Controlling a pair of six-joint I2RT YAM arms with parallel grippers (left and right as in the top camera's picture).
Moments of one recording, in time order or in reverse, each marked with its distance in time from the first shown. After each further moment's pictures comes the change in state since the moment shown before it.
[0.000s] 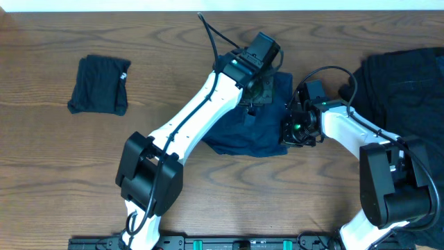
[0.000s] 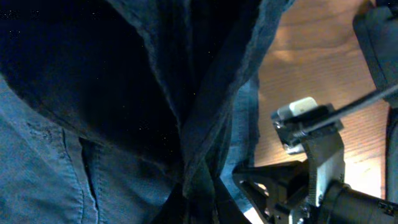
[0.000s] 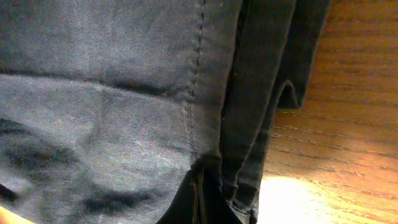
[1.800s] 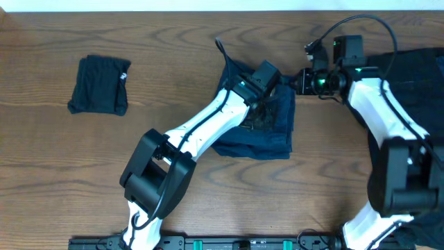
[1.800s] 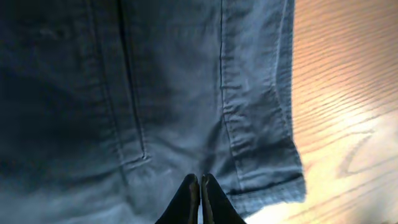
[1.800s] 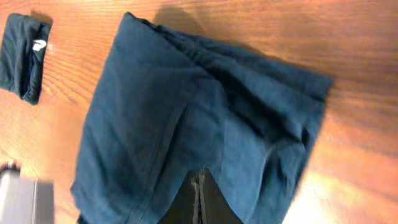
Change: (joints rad) left arm -0.049 0.005 -0.259 0.159 0.114 0.066; right arm -0.176 0.063 0.328 0.138 -0.227 -0.186
